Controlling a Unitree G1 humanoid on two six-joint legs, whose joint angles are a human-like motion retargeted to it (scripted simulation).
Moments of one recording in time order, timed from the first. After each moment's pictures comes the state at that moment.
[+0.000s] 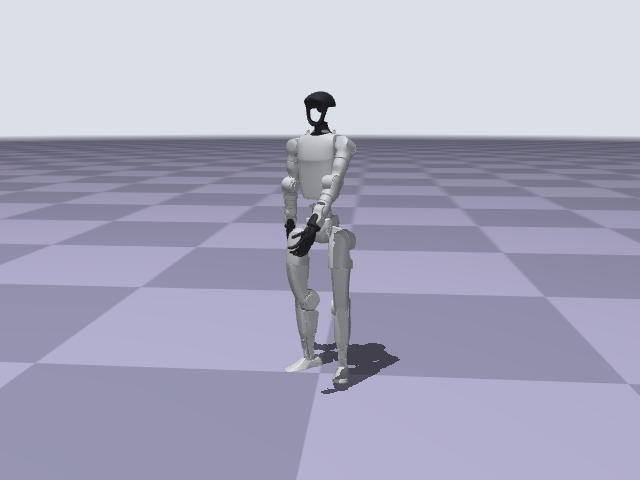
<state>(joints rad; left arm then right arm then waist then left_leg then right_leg) -0.54 0.05 0.15 1.42 -0.01 -0.04 -0.04 0.06 -0.18 -0.05 1.70 -0.73 0.14 0.01 -0.04 -0.03 -0.09 -0.06 0.06 0.48 0.06 -0.28 -0.06 0.01 -0.11 -0.44 -0.02 0.00 0.00</state>
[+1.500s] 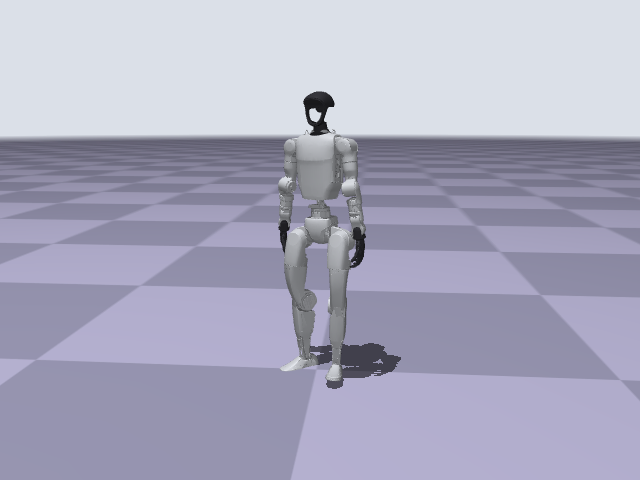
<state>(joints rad) -0.03 0.15 0.27 1.70 0.06 0.08 -0.10 0.05 -0.19 -0.15 1.61 -0.72 0.15 0.06 0.01 -0.03 -0.08 -0.03 -0.02 0.46 0.05 -0.32 -0.02 0.05 -0.16 -0.46 -0.01 -0.01 0.05</state>
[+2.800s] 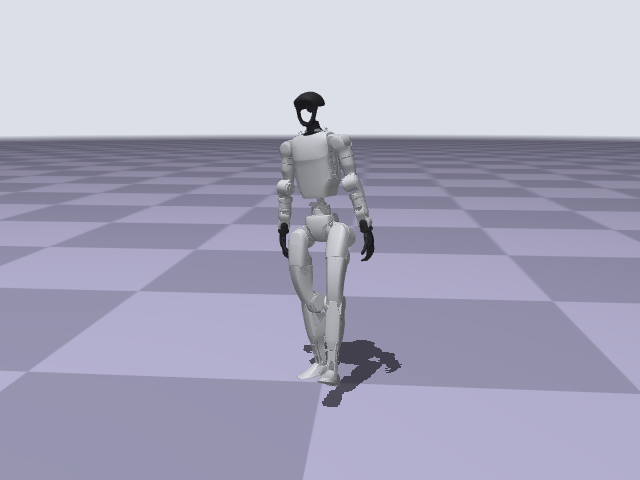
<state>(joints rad) 0.08 0.18 0.30 1.57 0.11 0.04 -0.10 0.00 -0.21 -0.09 1.58 -0.79 0.14 0.03 -0.03 -0.03 0.04 -0.33 0.04 0.33 0.16 -0.26 0.03 0.06 -0.05 -0.38 -0.02 -0.01 -0.10</state>
